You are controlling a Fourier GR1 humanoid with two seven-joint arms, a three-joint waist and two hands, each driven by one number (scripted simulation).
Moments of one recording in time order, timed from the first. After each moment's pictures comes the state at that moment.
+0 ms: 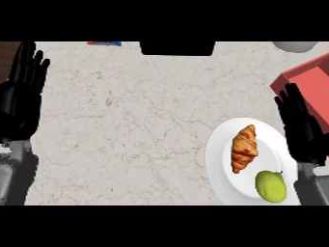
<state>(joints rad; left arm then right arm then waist) -0.30 0.28 0.03 -1.66 0.13 0.24 0.15 -0.15 -0.33 0.08 -1.41 -0.42 -0.21 -0.09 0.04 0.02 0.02</state>
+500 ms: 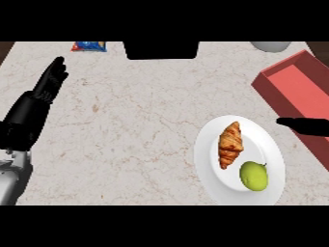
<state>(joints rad) -0.25 0.40 -0.09 -1.63 0.06 0.05 0.09 -0.24 -0.71 0.16 -1.53 0.06 -0.40 0.09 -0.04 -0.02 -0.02</state>
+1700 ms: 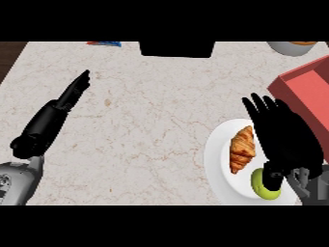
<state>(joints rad) -0.24 0.39 -0.16 -1.56 0.02 -0.07 -0.05 -0.54 -0.76 0.72 -1.88 0.46 0.37 1.04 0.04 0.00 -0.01</state>
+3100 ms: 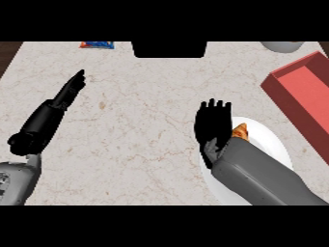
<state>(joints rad) -0.24 0.38 -0.12 -1.52 0.00 -0.09 -0.07 -0.70 -0.28 0.81 -1.32 0.60 0.49 1.16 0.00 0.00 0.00</state>
